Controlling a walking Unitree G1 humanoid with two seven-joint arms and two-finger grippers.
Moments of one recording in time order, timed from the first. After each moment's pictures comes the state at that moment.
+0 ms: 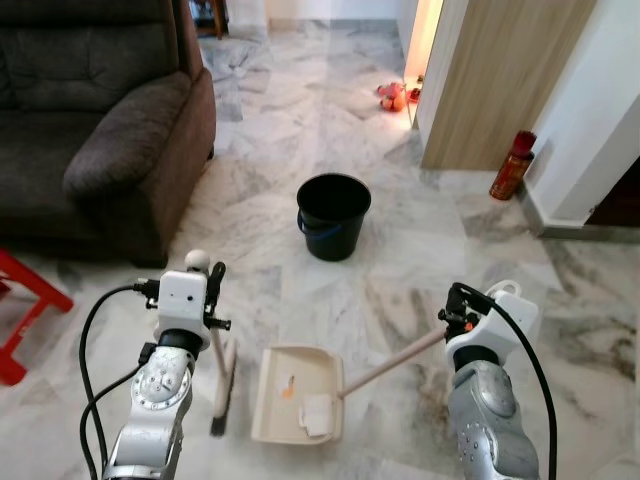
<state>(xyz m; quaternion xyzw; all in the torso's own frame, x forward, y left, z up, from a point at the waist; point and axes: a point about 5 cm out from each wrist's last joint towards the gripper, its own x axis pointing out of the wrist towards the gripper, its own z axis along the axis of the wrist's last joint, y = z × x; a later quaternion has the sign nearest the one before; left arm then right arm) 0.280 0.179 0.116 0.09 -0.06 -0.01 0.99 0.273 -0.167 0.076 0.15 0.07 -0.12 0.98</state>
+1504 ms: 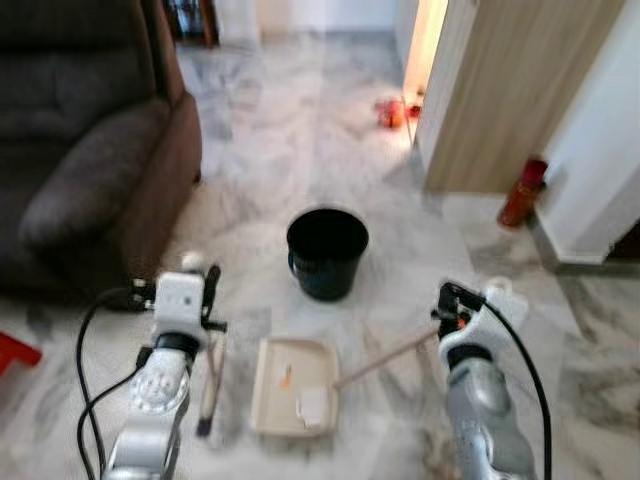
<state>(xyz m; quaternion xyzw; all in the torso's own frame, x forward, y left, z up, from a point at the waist) 0.280 0.179 0.116 0.09 -0.06 -0.01 0.99 0.277 -0.162 0.079 0.15 0.06 -0.09 0.98</state>
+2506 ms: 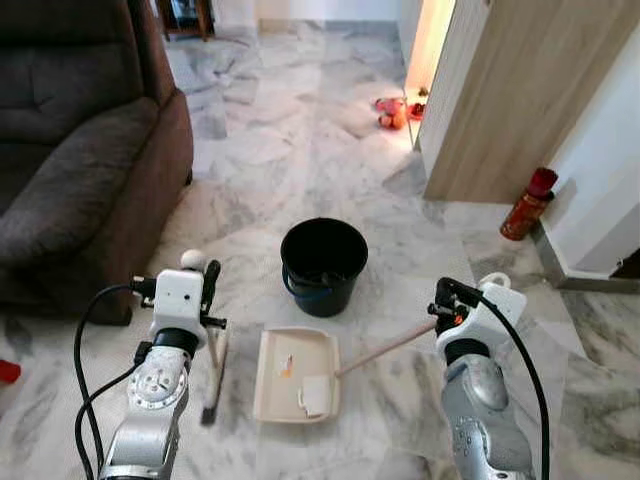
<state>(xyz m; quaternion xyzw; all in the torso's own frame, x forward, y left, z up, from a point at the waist) 0.280 0.181 0.116 0.10 -0.06 -0.01 0.99 0.280 -0.158 0.082 0.14 0.06 -0.09 0.98</state>
